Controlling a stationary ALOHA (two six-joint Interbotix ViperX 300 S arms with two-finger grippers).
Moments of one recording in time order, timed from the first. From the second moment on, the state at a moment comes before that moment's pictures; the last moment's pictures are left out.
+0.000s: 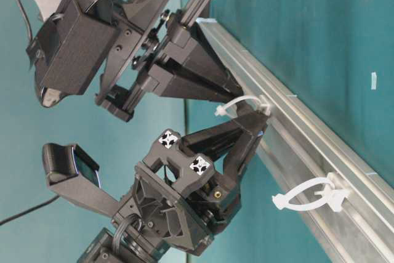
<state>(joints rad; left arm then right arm) 0.08 0.17 0.67 0.02 -0.22 -0.60 -0.19 0.16 0.50 0.32 0.35 -1.43</state>
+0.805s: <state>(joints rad) 0.06 0.10 0.74 0.02 -0.19 -0.62 -0.21 0.12 0.52 0.32 0.25 -1.30</state>
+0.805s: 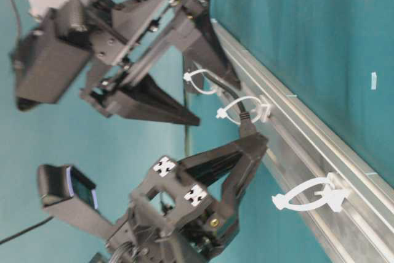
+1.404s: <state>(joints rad) 0.00 0.08 0.76 0.02 -0.19 -0.72 -0.14 0.06 0.58 0.32 0.23 -1.23</state>
